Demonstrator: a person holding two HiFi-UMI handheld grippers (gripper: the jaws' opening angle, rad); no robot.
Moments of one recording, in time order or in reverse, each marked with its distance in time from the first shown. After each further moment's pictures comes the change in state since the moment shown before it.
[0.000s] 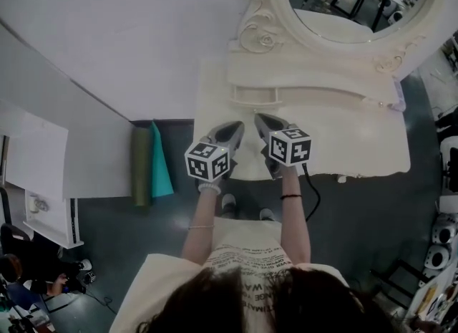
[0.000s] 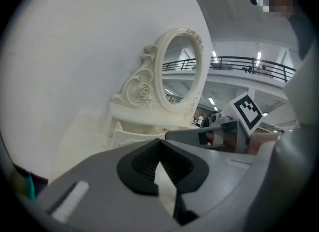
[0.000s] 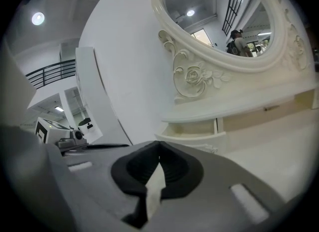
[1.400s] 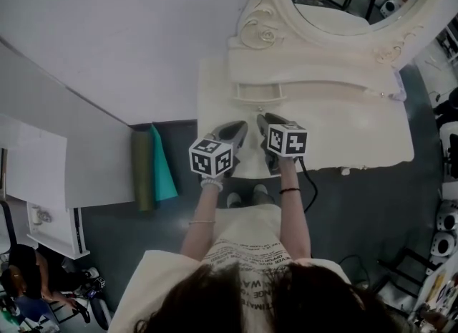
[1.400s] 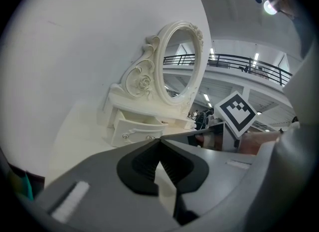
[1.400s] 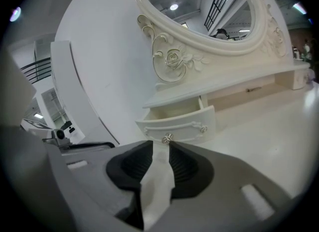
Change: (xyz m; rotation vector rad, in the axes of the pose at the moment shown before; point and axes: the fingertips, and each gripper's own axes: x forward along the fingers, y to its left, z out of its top) left arm 0.005 0.015 -0.022 -0.006 0.074 -0.073; right arm 0.022 -0.030 -0.038 0.134 0.077 -0.203
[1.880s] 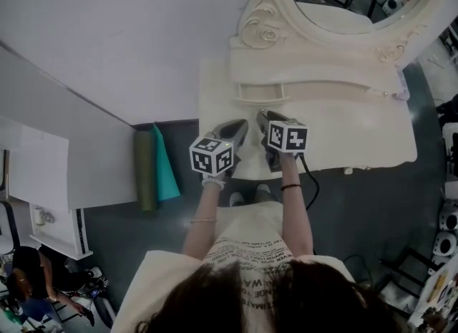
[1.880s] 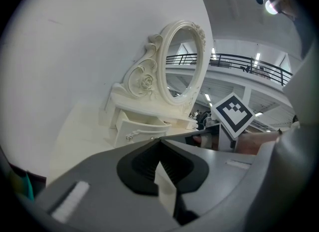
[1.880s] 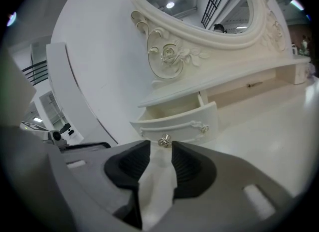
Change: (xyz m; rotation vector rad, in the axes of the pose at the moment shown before) left arm 0.005 0.010 0.003 -0.006 0.006 0.013; right arm 0.015 -0.006 0.002 0.032 0.016 -0.006
